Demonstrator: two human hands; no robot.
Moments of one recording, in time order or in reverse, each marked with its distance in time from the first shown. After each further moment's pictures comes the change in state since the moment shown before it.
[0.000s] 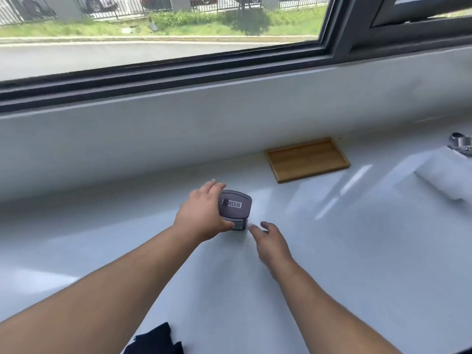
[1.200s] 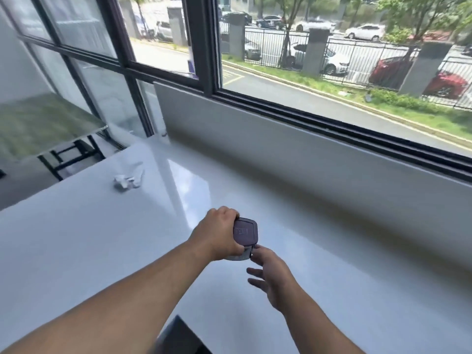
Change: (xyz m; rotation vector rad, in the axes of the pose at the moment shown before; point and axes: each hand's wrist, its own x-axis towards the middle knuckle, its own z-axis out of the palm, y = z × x) left_hand -0.416 -0.384 -0.120 -0.157 0.460 -0.609; right_hand -0.319 -0.036 0.423 -0.204 -0.873 -0.072
